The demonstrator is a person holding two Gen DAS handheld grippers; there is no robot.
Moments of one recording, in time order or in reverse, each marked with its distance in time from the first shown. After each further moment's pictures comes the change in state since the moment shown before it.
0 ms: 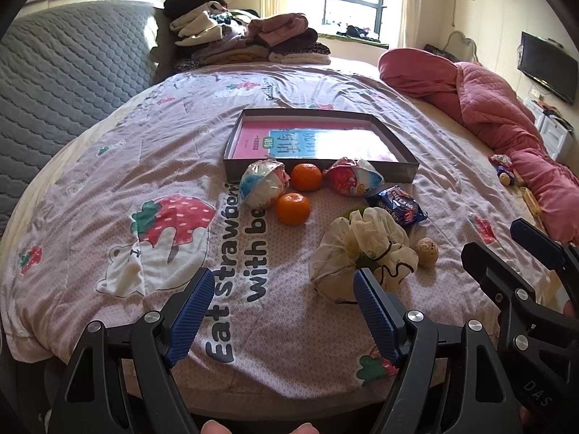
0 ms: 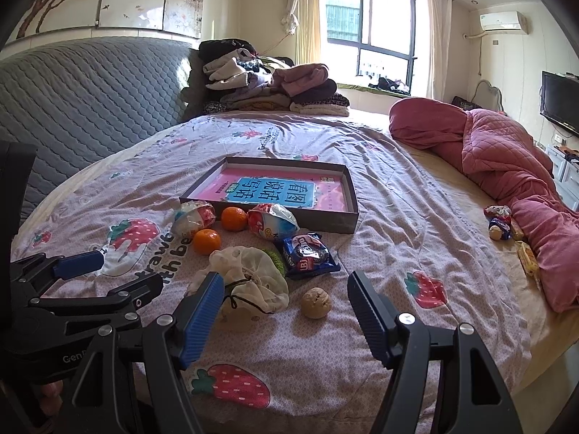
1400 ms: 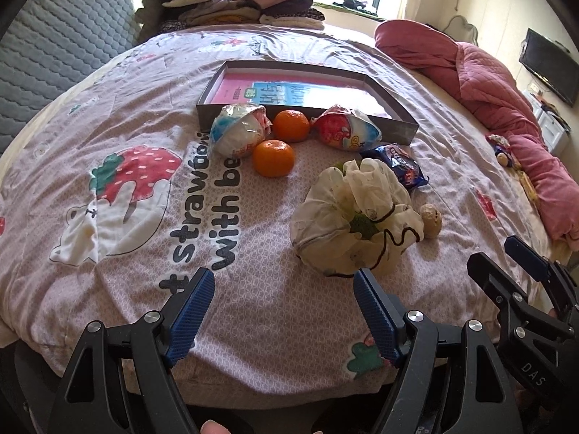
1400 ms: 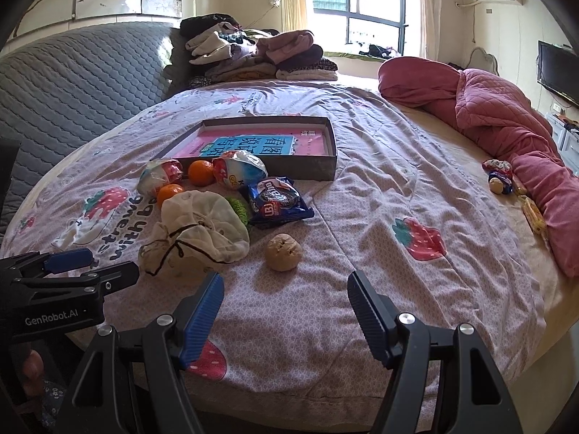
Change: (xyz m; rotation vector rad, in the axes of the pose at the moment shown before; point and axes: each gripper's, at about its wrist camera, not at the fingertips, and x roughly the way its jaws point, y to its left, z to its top) left arm 0.047 -0.006 -0.016 -0.036 0.148 -0.071; right arm 0.033 -0.039 -0.037 0.064 0.119 -0.008
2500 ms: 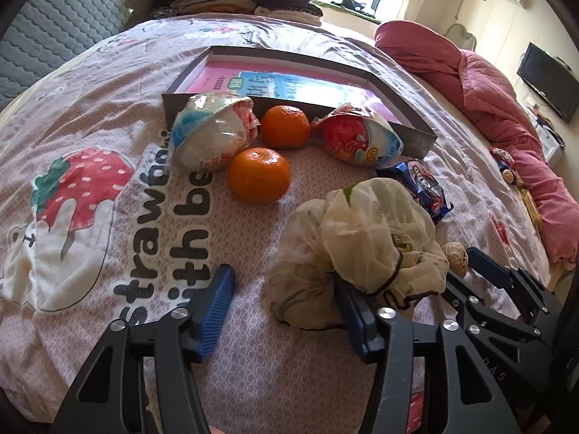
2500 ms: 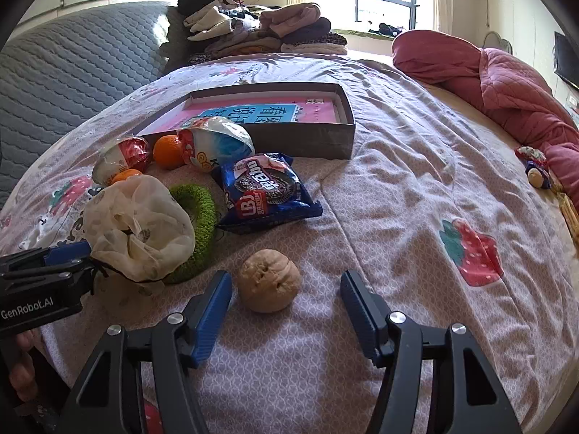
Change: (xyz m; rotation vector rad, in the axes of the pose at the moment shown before) left arm 0.066 0.003 0.030 -0.042 0.011 -0.081; right arm 0.087 -0.007 0.011 -0.020 0.087 0.040
